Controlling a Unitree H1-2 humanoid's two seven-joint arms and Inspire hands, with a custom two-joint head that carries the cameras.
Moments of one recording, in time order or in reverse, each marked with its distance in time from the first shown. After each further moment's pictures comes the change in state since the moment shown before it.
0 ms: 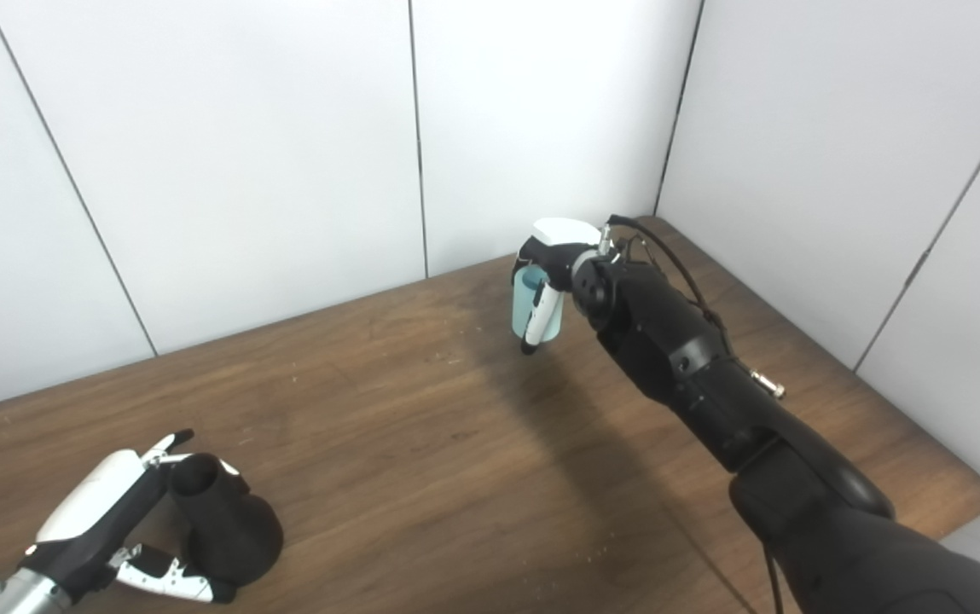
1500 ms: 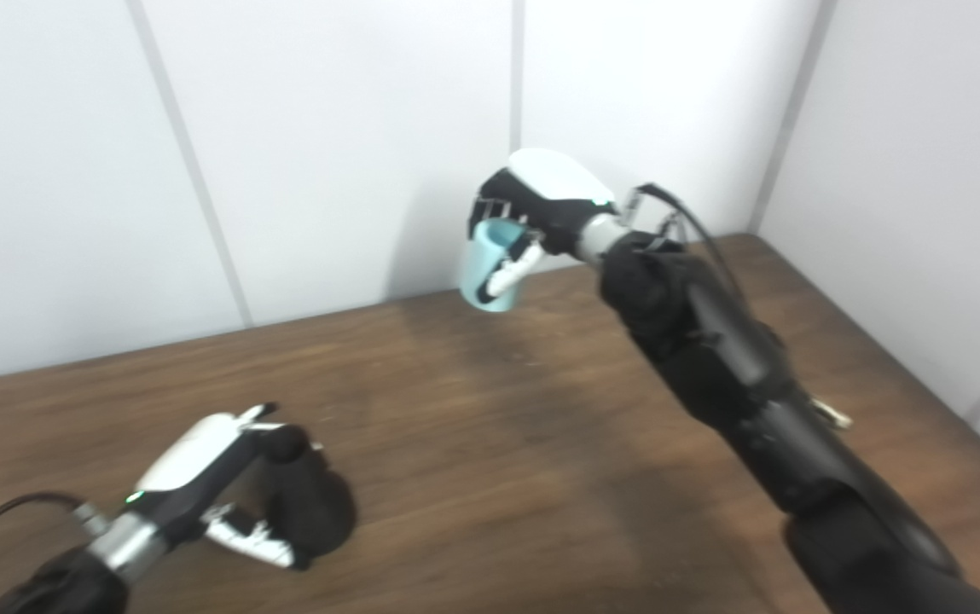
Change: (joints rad) left arm -0.014 -0.041 -0.024 -0.043 0.045 0.104 -0.023; right arm -0.005 0.048 -0.039 -0.436 0.158 -0.120 -0.034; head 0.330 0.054
